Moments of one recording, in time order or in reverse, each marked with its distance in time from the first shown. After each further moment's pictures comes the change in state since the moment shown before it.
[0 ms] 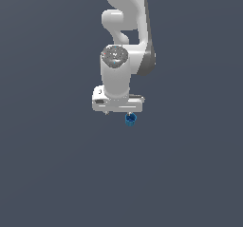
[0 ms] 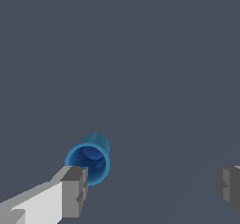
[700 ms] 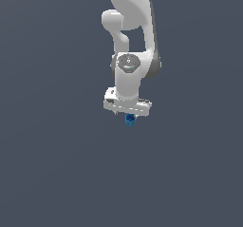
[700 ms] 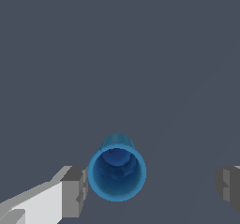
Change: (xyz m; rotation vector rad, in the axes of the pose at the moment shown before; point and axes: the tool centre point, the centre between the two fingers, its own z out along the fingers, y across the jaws) arm -0.017 -0.037 0.038 0.003 0.034 0.171
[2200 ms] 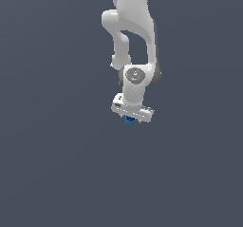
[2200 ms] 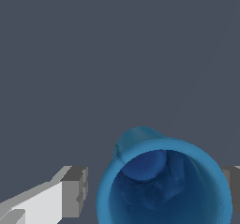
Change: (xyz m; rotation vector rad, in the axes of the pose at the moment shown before) arm -0.024 -0.023 0.069 0.007 0.027 0.144
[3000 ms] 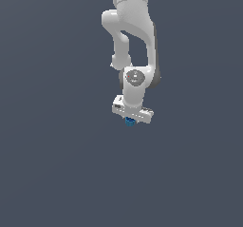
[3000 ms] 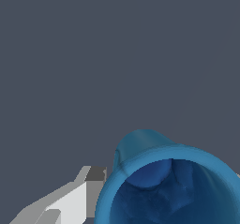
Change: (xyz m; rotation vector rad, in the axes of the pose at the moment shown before) arm 0.001 -0.001 0.008 0.001 0.001 0.000
